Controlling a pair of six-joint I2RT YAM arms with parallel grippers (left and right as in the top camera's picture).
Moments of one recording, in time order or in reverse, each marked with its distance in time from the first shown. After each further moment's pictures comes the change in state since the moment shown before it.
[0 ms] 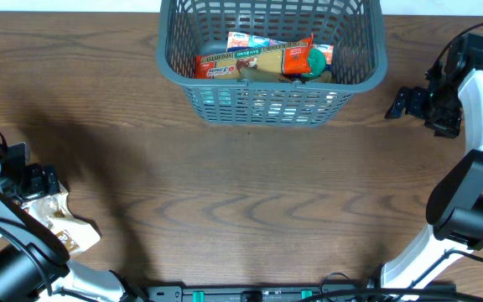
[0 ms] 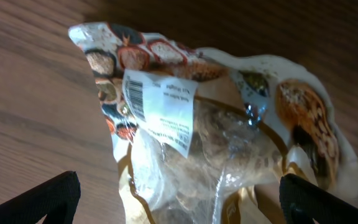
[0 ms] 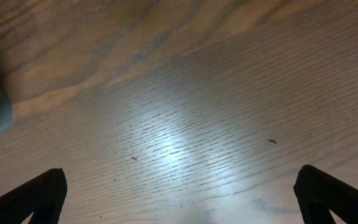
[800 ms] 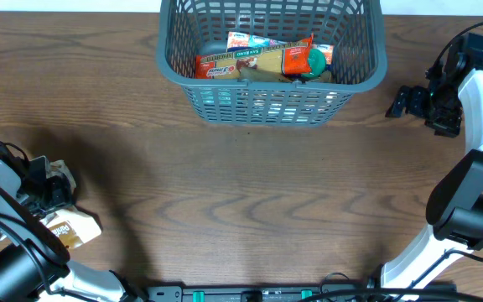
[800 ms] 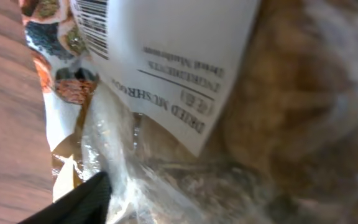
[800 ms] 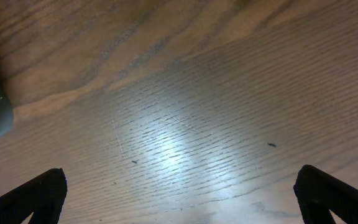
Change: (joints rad) left arm -0.001 0.000 -0.215 0.200 0.096 -0.031; right arm 0.000 0.000 0.000 0.008 0.000 0.000
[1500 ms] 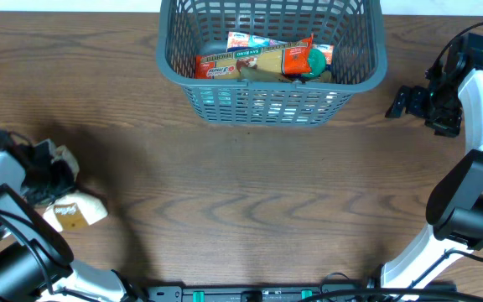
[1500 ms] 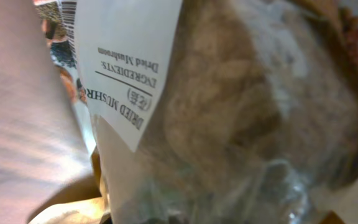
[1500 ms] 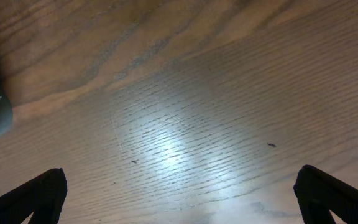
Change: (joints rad) left arm -0.079 -0.006 0.054 -0.023 0.196 -0.106; right arm 0.000 0.000 0.000 0.000 0.000 -0.003
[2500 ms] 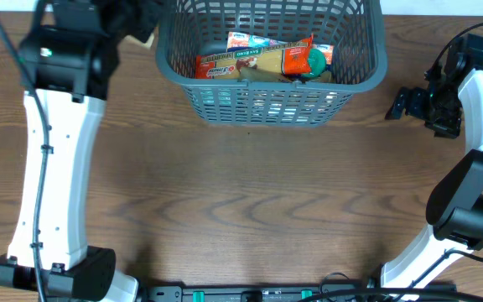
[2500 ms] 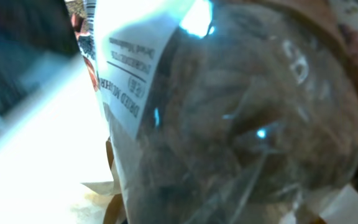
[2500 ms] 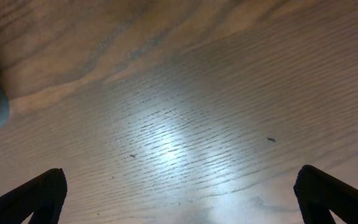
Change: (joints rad) left arm -0.847 -0.080 1.046 -0.057 -0.201 0.389; right arm 0.000 0.000 0.000 -0.021 0.002 -0.009
